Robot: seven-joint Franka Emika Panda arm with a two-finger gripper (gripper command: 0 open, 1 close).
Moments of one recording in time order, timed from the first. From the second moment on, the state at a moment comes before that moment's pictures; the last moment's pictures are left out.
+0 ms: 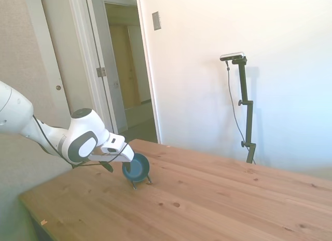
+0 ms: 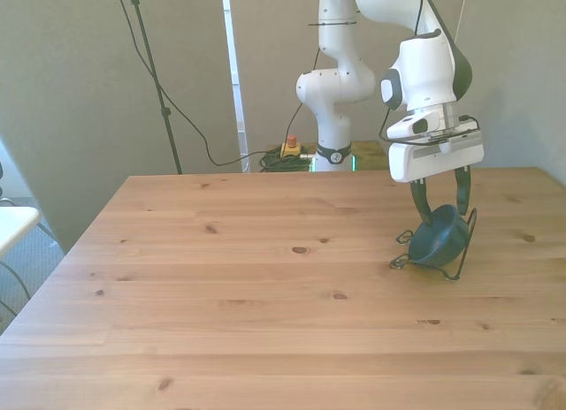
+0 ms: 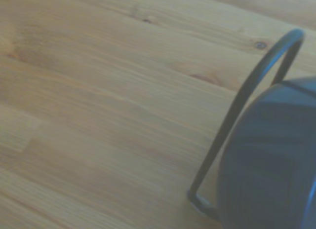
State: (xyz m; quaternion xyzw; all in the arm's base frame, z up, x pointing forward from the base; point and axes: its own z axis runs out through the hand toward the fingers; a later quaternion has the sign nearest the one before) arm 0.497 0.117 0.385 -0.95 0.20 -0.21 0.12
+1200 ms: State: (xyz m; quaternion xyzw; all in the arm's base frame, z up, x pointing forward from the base) arm 0.507 0.099 0.401 -0.94 0.18 -0.23 0.15
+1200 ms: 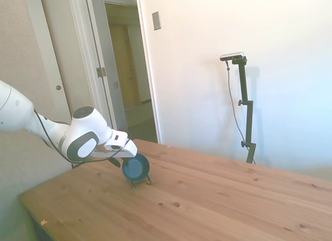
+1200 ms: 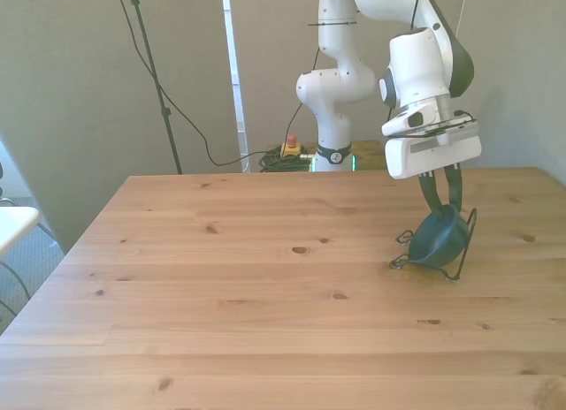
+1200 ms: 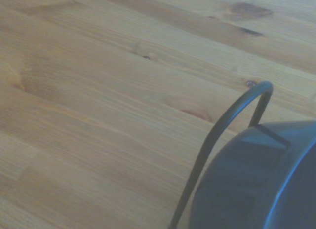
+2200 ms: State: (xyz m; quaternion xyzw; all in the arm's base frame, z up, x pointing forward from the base) arm 0.474 0.091 0.439 -0.95 0.15 -0.21 0.19
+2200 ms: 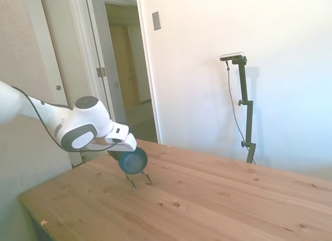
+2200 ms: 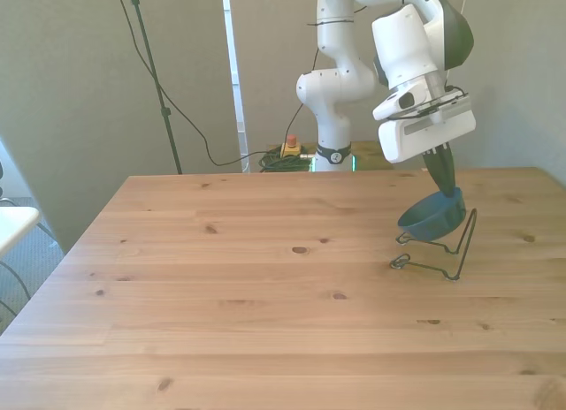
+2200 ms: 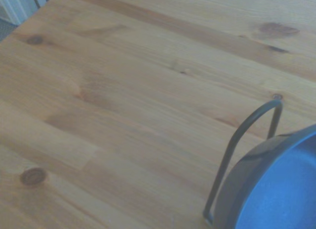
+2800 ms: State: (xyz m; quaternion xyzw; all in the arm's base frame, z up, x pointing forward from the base) arm 0.378 0.060 0.433 -0.93 0.30 -0.20 0.12
